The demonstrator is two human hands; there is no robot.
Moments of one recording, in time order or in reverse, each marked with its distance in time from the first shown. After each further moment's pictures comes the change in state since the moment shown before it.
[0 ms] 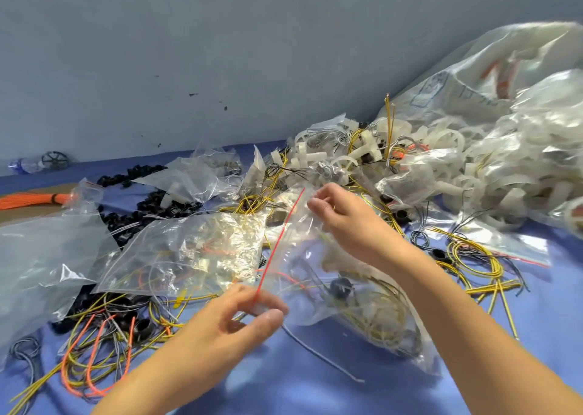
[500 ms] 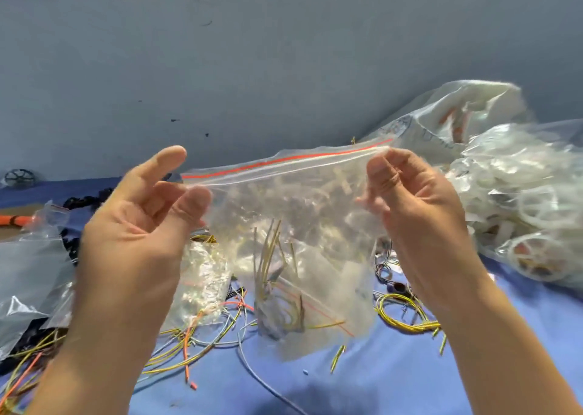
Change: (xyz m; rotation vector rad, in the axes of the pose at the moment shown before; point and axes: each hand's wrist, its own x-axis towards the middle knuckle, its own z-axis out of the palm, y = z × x) left_hand 0.029 0.105 -0.021 -0.347 0.741 0.606; right_hand -0.049 -0.052 -0.088 0.604 0.409 -0.227
